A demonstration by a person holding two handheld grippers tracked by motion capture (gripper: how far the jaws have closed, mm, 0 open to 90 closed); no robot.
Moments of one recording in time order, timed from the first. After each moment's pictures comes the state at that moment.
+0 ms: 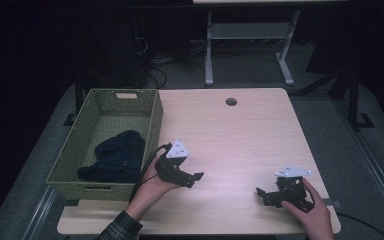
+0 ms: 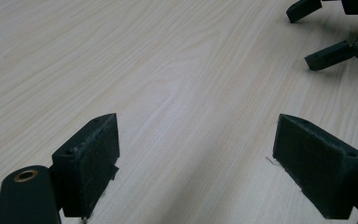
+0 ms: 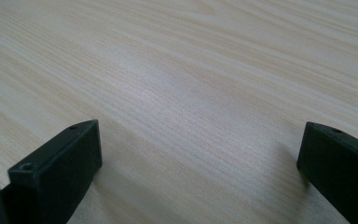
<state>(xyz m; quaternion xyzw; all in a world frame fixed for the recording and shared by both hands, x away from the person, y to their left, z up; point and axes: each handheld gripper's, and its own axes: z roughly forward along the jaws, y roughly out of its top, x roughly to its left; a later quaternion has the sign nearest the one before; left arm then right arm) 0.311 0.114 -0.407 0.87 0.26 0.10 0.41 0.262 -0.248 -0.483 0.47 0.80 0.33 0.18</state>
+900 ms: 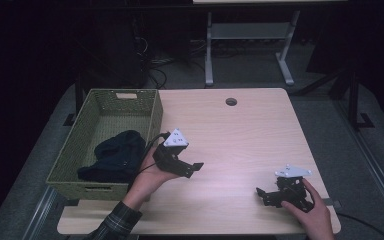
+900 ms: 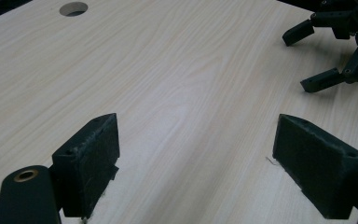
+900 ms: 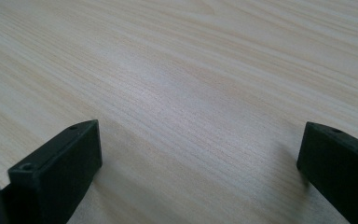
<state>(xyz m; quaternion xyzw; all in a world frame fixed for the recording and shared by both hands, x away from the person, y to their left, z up) 0.325 0.115 -0.378 0.86 0.25 0.11 0.42 0.262 -0.248 -0.483 0.47 0.80 0.33 0.18</state>
